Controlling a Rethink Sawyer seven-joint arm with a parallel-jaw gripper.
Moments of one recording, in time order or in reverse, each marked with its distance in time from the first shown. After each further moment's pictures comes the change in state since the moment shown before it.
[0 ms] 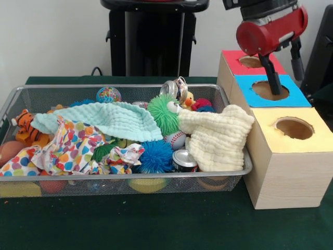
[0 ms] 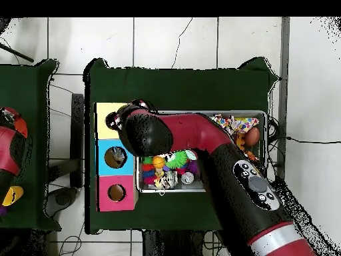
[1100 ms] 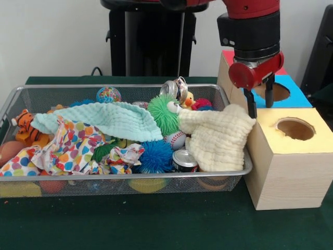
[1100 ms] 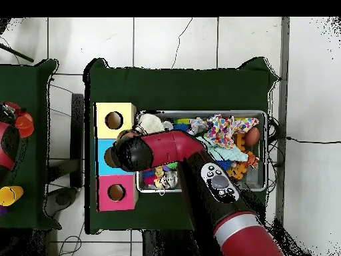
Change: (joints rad) arm 0.183 0.106 -0.219 0.002 -0.123 -0.016 0.000
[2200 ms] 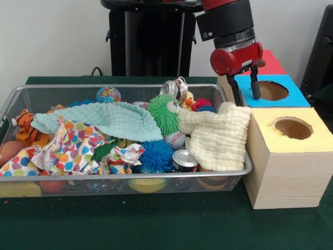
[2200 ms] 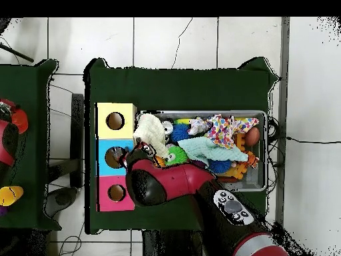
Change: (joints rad) arm -0.088 -0.043 -0.006 0.275 -0.060 -0.478 0.000
